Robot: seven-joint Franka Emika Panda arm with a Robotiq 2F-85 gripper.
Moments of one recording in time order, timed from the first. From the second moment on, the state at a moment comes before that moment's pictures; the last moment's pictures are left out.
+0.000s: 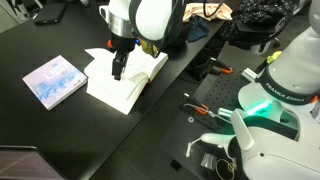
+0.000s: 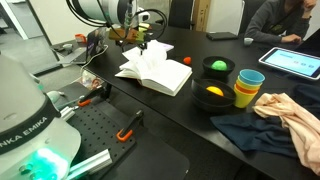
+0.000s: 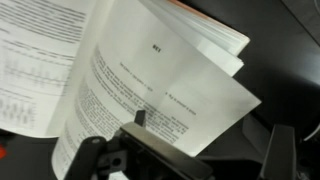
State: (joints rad) arm -0.43 0.36 0.72 -2.60 -0.25 3.17 -0.16
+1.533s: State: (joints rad) arm -0.13 0.13 0.28 -2.59 -0.76 2.81 0.41
